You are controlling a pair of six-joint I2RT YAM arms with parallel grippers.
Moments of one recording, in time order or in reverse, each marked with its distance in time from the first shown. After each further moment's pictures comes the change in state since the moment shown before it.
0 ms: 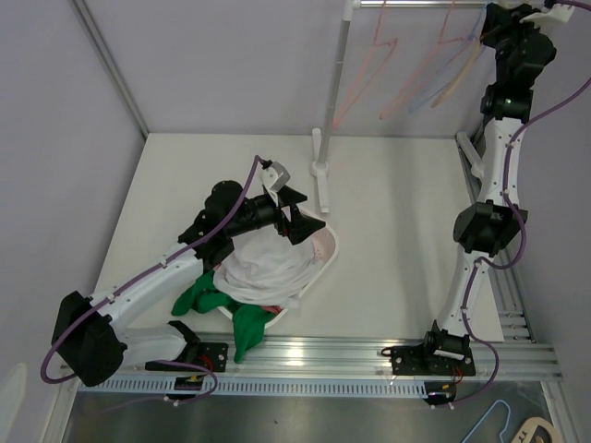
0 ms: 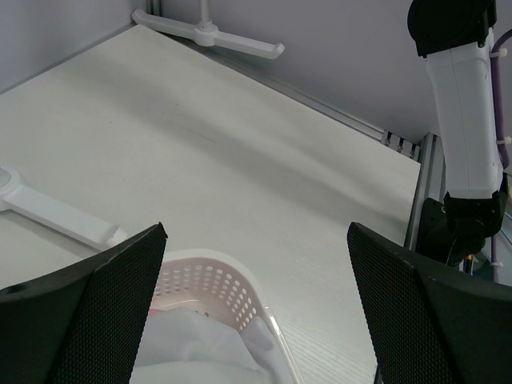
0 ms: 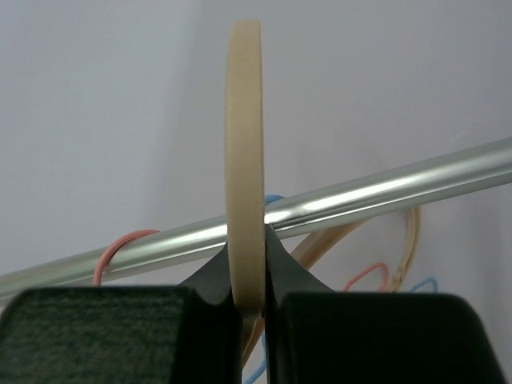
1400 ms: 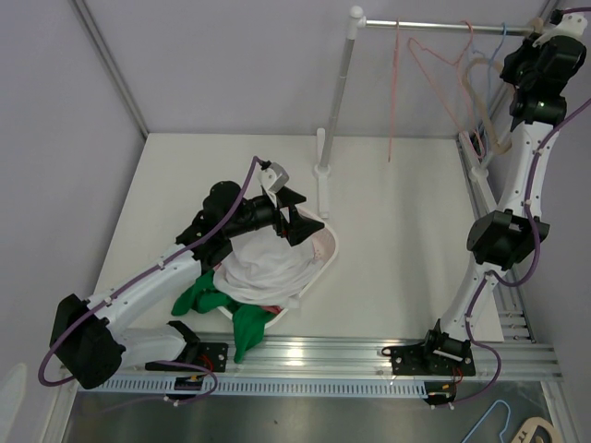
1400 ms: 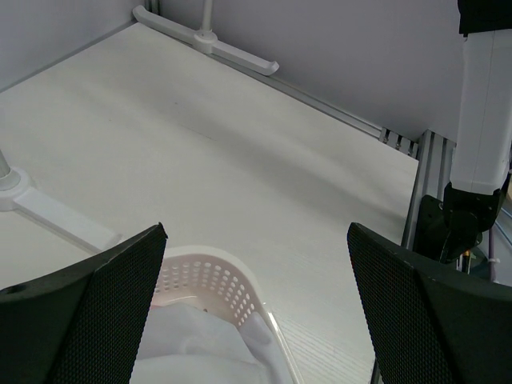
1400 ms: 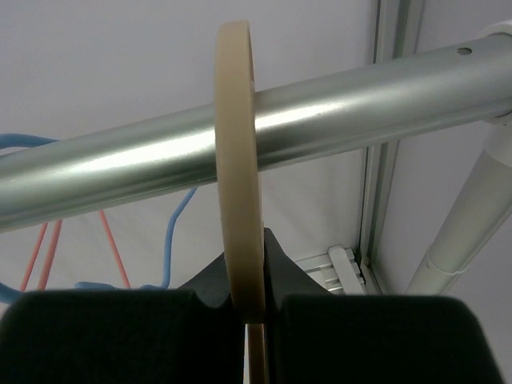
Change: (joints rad) left arm 0.000 -0.017 0.000 -0.021 0.004 0.006; right arm -0.097 -0.195 -0.161 -0.531 0.002 -0.267
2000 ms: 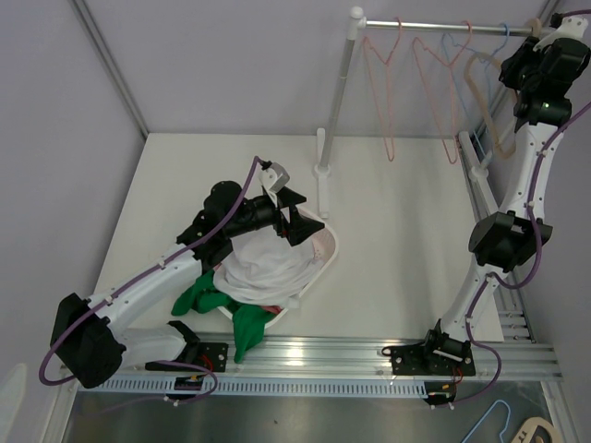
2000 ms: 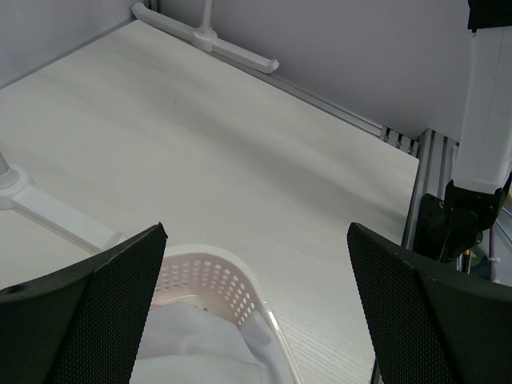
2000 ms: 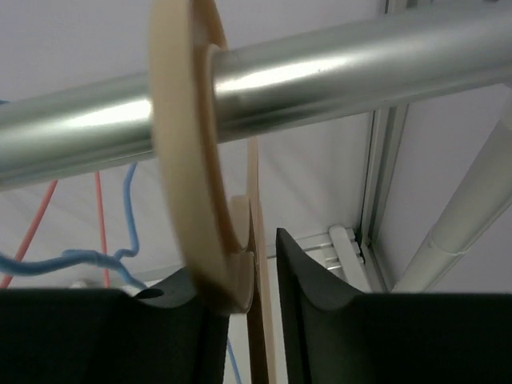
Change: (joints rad) left arm 0.000 0.004 0.000 -0.003 0.001 0.000; right arm -0.017 -0.018 -0.014 -0.044 -0.061 -0.024
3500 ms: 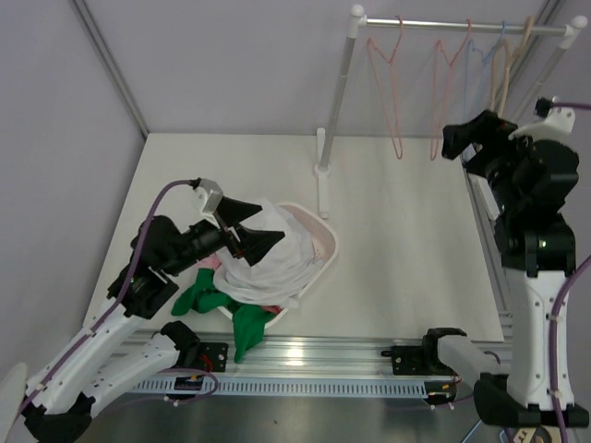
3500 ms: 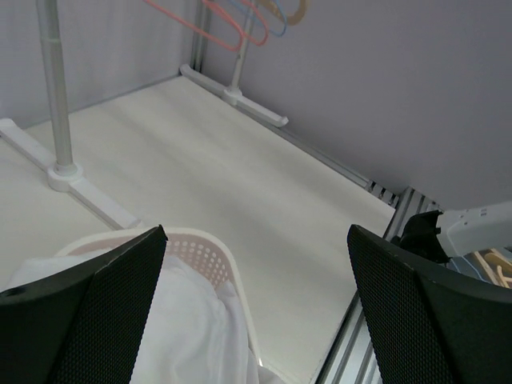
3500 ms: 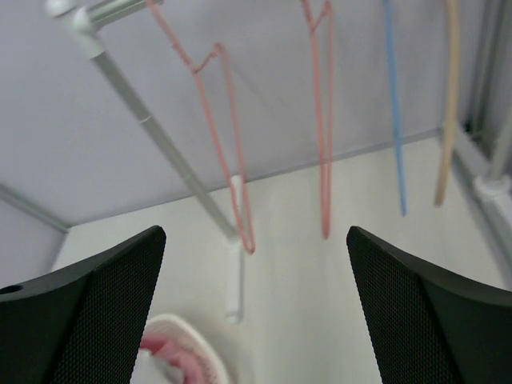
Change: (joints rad) left arm 0.001 -0.440 -0.026 -0.300 -0.164 -0.108; right arm 0.317 -1.036 -0.869 -0.136 0.235 0.196
